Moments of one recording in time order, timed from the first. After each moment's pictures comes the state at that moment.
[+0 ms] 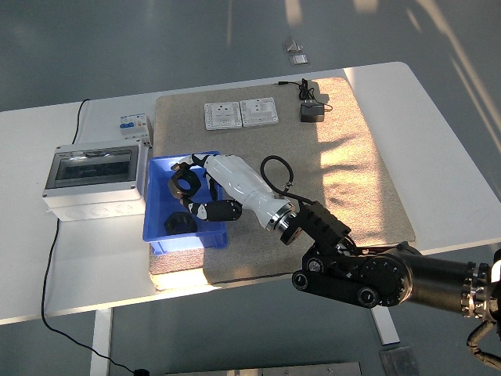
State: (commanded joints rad) left arm -0.08 0.06 -1.62 -0.18 1.57 0.06 0.19; right arm 0.85 0.00 0.13 1.07 -1.34 -0.60 0.17
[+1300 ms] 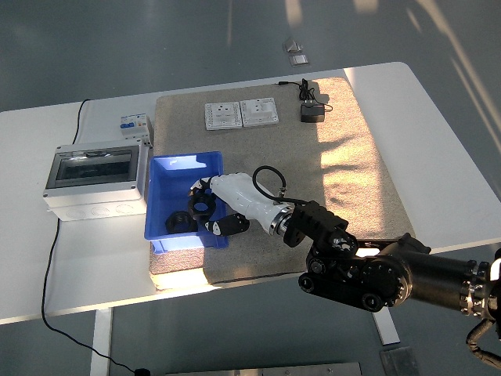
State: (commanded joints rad) left arm -0.09 0.06 -1.65 -0.18 1.58 0.07 0.18; right arm 0.85 0.00 0.15 1.03 -1.57 -0.37 -0.06
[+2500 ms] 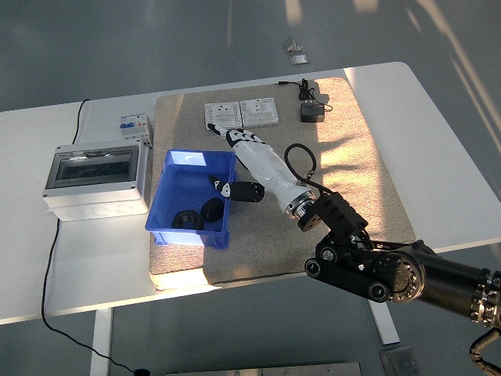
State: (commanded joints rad) left arm -0.08 0.05 -1.65 -0.18 1.56 0.08 0.20; right arm 0.73 -0.07 0.35 1.11 -1.41 -0.63 0.11
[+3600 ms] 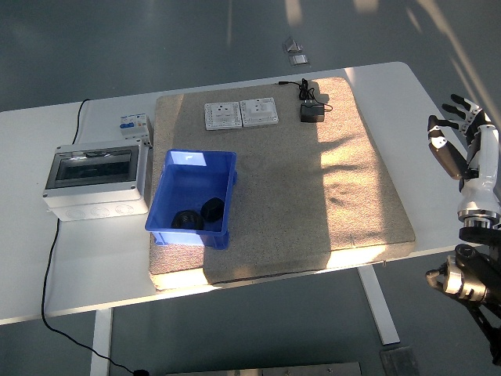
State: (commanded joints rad) left arm -0.07 0.07 -1.61 -0.18 1.46 0.04 0.19; right arm 0.19 -0.24 1.17 1.27 -1.01 -0.65 0.56
